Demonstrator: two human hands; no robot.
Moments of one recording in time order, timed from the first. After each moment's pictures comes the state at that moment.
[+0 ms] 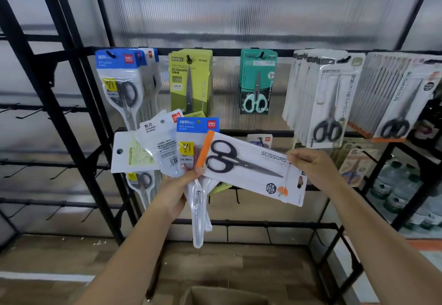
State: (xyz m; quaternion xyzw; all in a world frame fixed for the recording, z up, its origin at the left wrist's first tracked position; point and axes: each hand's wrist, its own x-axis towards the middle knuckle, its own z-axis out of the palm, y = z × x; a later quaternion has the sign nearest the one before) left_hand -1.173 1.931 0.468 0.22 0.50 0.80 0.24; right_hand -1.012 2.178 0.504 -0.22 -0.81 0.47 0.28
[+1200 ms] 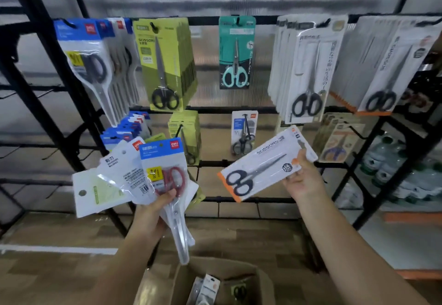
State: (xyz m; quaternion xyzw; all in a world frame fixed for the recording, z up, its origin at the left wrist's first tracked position) left_hand -1.115 1.914 0.395 0.10 0.54 0.81 0.21; right_hand -0.988 2.187 0.439 -0.27 -0.30 0.85 0.33
